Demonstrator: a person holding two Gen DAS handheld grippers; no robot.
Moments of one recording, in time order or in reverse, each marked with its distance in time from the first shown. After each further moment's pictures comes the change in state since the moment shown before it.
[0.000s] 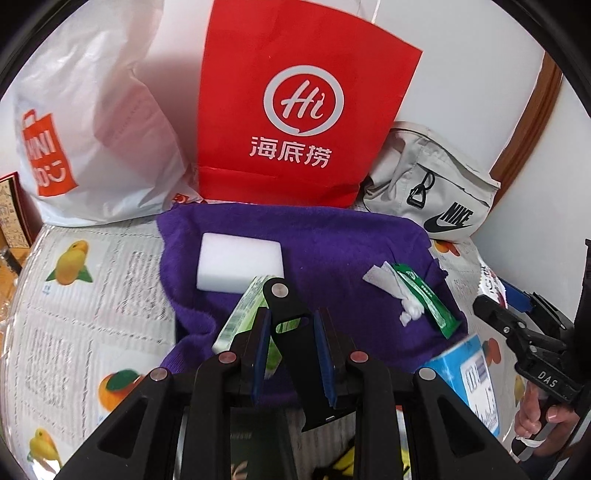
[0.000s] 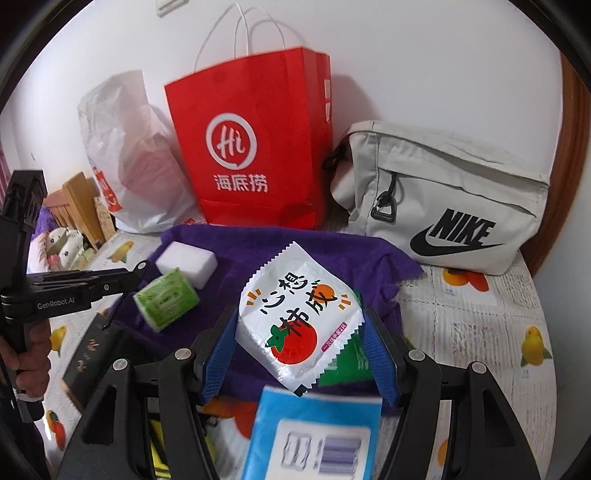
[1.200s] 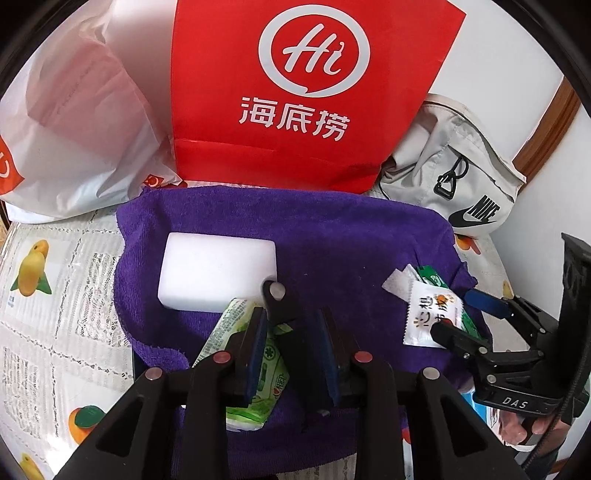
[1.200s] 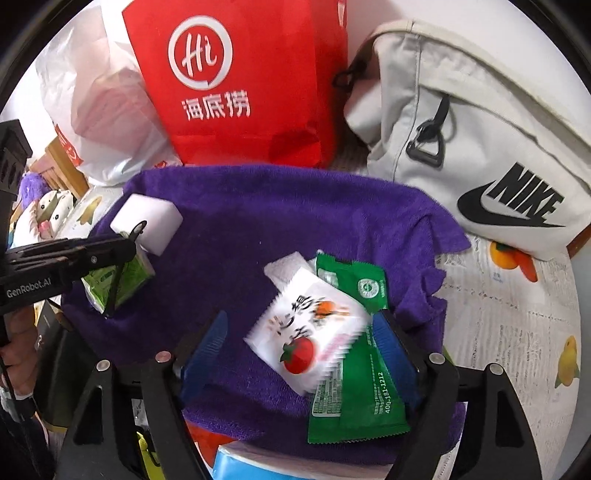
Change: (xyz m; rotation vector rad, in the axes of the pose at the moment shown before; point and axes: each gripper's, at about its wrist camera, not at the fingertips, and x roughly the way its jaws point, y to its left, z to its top) left arm 0.064 -0.004 0.018 -0.020 0.099 0.000; right arm 0.092 -0.008 0.005 -0.022 0.234 0.032
